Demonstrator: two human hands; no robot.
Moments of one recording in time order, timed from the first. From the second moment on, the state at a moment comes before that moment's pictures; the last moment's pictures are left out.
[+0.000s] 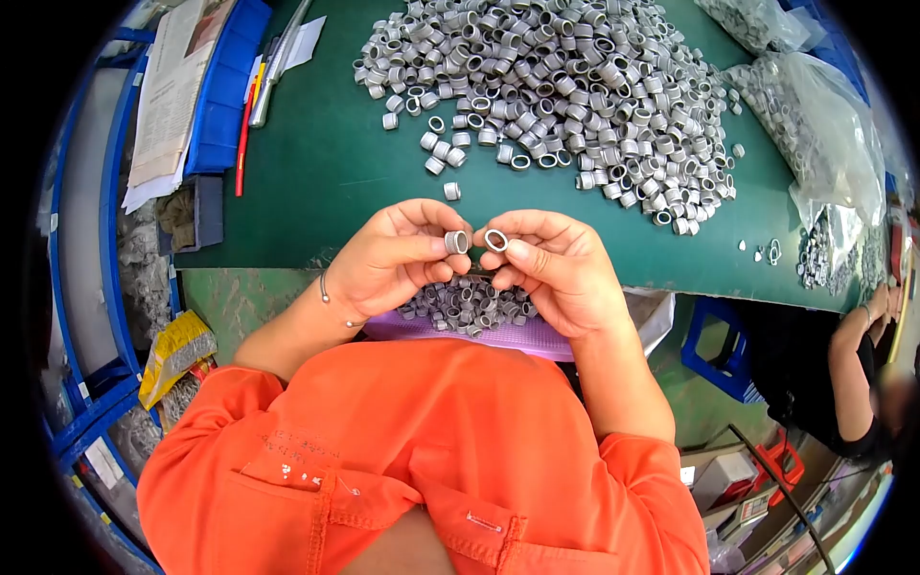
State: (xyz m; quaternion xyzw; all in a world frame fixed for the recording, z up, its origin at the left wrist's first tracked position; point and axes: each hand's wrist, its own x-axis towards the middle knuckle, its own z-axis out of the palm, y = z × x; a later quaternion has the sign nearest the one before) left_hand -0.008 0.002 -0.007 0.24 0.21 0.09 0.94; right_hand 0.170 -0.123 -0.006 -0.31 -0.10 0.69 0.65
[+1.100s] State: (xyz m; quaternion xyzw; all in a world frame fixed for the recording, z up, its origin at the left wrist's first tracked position) left_hand -0.017 0.016 0.009 0.81 0.31 0.22 0.44; right_hand 0.152 -0.067 -0.013 -0.63 -0.64 0.16 0.39
